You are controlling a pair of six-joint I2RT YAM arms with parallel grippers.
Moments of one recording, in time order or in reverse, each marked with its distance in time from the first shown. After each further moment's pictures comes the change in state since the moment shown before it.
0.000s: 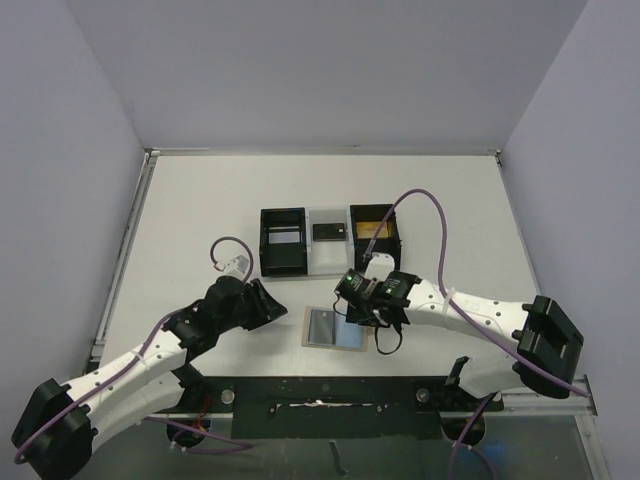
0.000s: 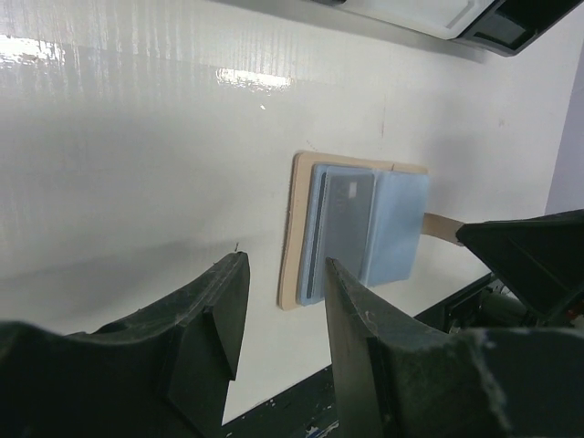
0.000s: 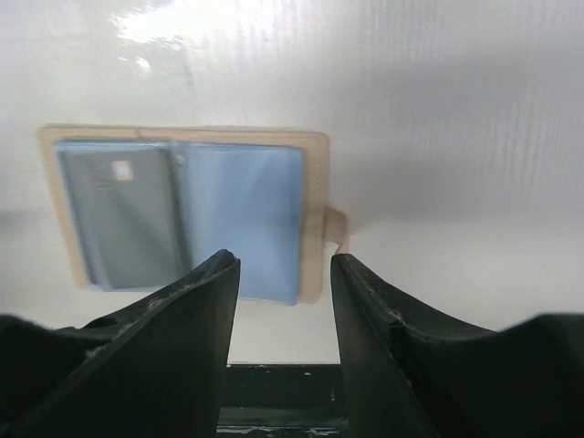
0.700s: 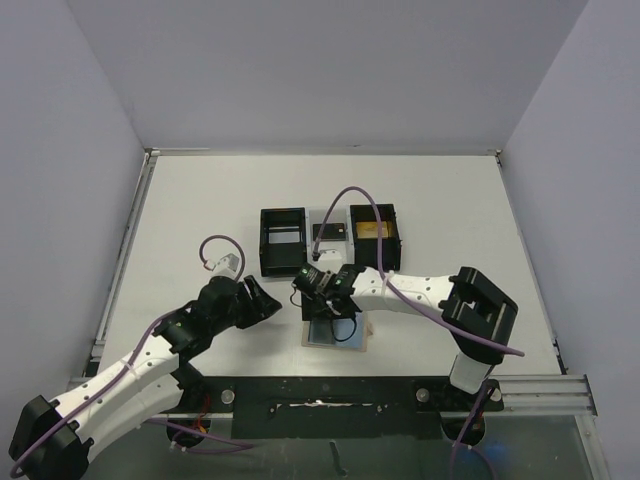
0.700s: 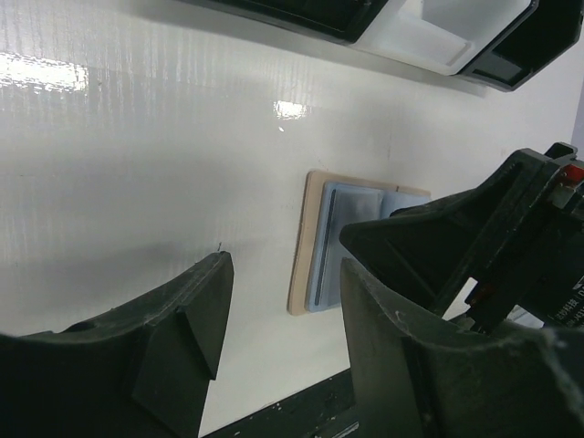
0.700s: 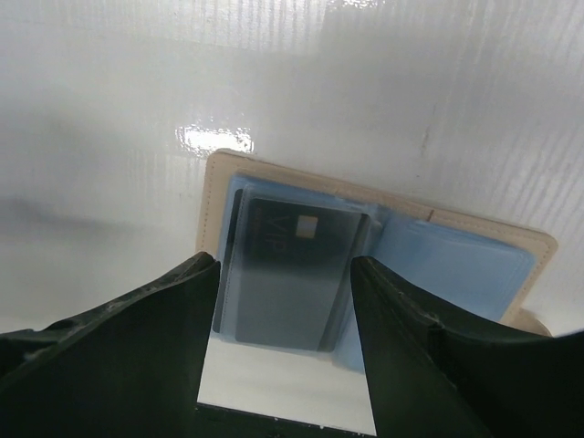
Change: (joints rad) left arm 0.013 -0.092 0.035 -0.118 -0.080 0.010; right arm 0.053 0.351 0.245 0.188 -0.093 -0.165
